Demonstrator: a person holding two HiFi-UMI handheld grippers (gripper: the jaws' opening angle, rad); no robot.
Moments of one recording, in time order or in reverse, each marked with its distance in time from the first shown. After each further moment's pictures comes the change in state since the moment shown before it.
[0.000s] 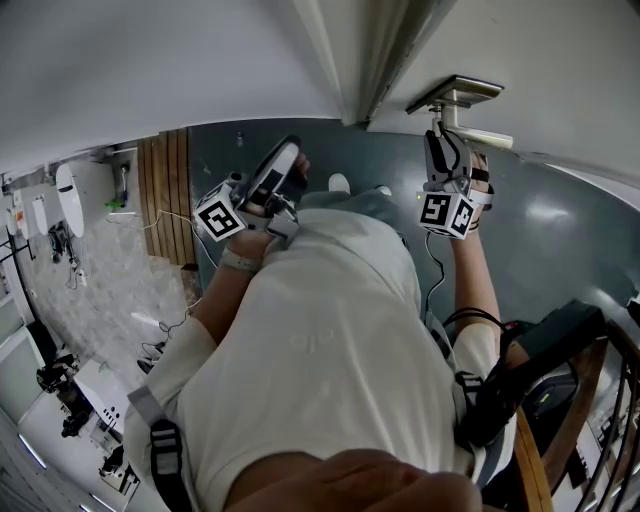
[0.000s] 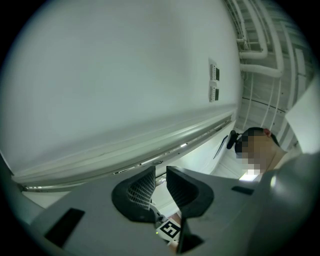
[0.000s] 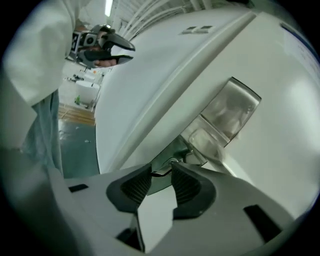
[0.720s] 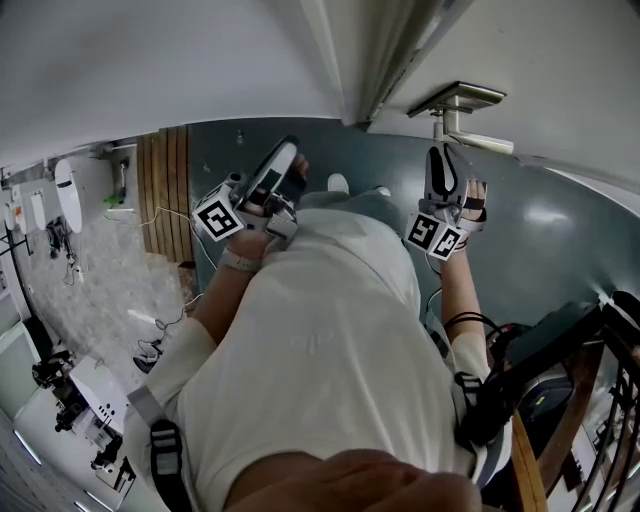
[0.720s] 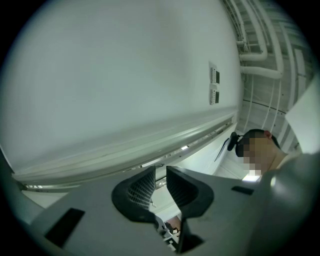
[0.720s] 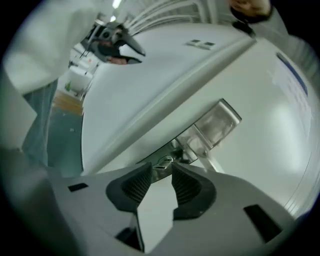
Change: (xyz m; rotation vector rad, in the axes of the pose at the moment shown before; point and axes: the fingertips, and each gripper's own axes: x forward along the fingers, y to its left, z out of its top) left arm -0.005 0.001 0.006 -0.006 -0.030 0.002; right arm -0.033 0.008 -0.002 -0.079 0.012 -0.192
